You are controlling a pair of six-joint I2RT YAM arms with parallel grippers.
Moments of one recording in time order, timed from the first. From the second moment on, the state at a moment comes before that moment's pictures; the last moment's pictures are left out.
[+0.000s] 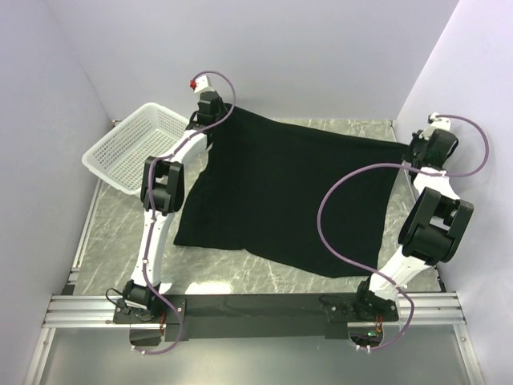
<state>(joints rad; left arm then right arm) -0.28 2.53 2.18 0.12 -0.21 -0.59 -0.48 1.73 1.16 0.18 -0.20 -0.01</state>
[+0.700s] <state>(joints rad) -0.28 2.59 2.28 0.18 -0.16 -0.59 -0.49 1.75 1.22 0.11 -0.15 0.00</state>
